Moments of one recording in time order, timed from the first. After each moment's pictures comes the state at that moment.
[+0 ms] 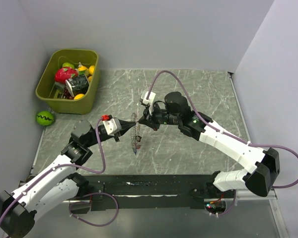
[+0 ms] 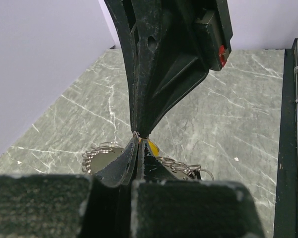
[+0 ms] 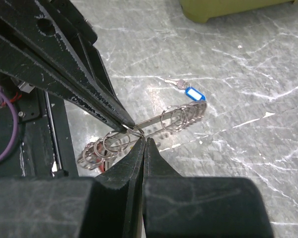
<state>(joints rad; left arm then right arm) -0.59 0.80 0.53 0.37 0.57 0.20 0.81 1.29 1.17 -0.27 -0.39 -0.17</state>
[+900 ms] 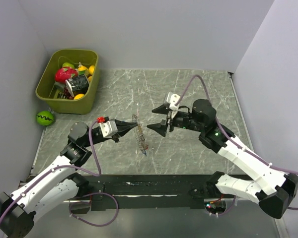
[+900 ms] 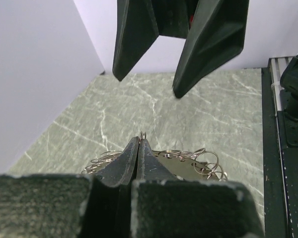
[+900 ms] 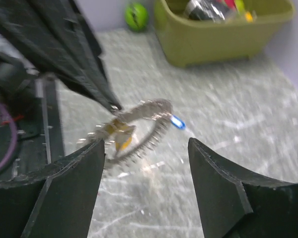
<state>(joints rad) -0.59 0.78 0.53 0.45 0.65 0.16 0.73 1.02 0.98 -0.09 -0.48 -0.16</state>
